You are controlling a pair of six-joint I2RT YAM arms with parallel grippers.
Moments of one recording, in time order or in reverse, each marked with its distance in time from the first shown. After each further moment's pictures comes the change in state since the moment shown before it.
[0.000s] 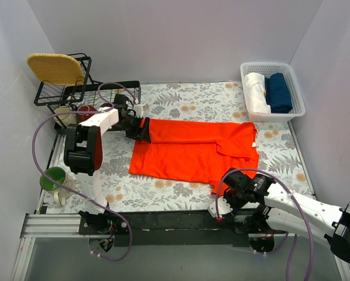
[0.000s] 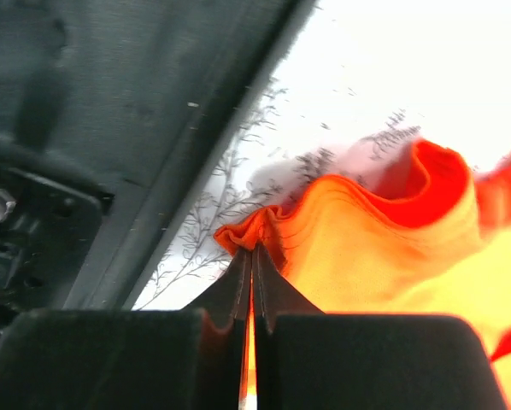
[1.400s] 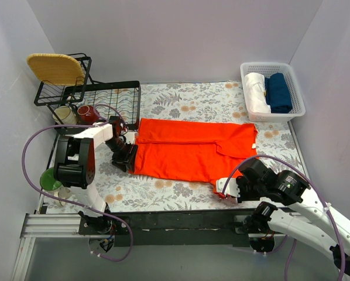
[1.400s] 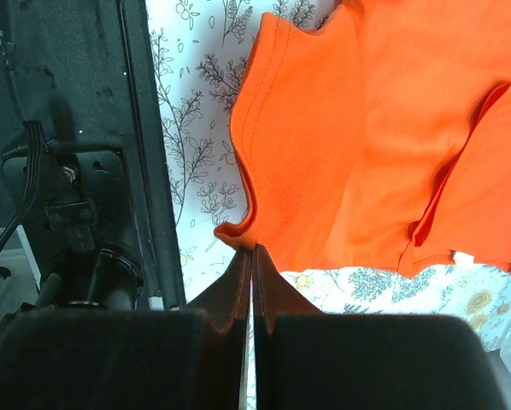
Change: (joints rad) left arm 0.027 -0.199 -0.326 -0.221 -0.259 -0.018; right arm -0.040 -0.214 0.336 -0.325 0.108 0.497
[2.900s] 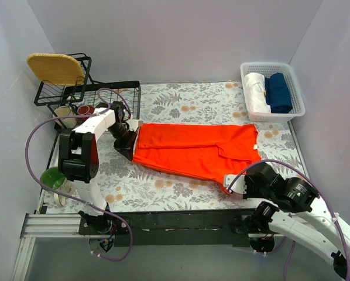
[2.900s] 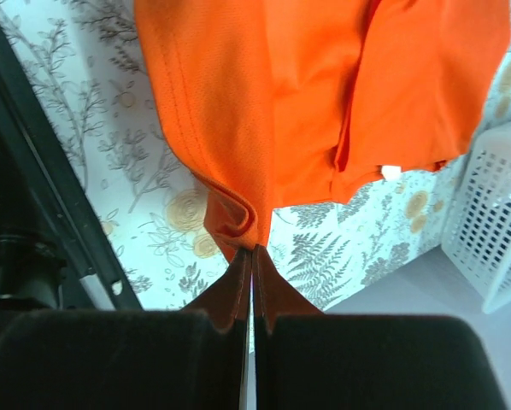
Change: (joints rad) left arm -0.026 0.067 0.285 -0.245 0.024 0.060; right arm -0.015 -0.134 -0.029 -0.013 0.253 0.014
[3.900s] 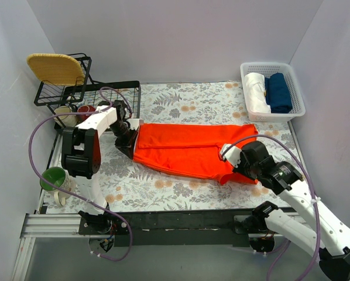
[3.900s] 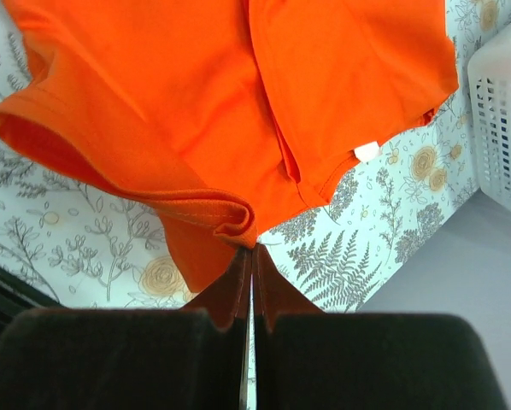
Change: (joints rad) left arm 0.000 0.077 0.058 -0.002 -0.002 -0.003; right arm -0.238 0.229 0.026 0.309 0.010 0.156
